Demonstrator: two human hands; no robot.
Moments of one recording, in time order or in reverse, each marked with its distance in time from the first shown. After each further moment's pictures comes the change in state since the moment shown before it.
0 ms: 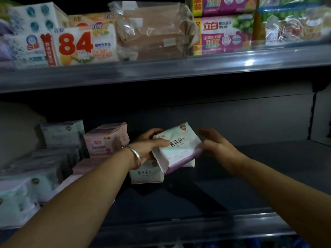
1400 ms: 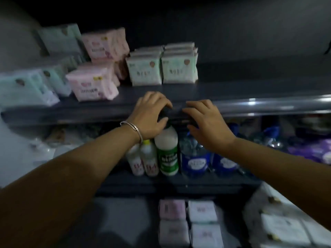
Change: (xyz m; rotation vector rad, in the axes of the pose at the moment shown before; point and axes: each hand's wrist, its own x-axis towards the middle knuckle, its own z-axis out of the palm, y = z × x) left_hand -0.142 -0.135 0.044 1.342 0.082 0.494; right_hand -0.164 0.106 0.043 -1.097 -0.081 -0.538
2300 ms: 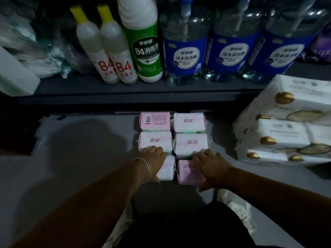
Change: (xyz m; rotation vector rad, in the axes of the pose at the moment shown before) left_hand -0.268 0.111 0.264 0.177 -1.144 0.024; right_hand -0.332 -0.034 0.159 -0.003 -1.245 0.109
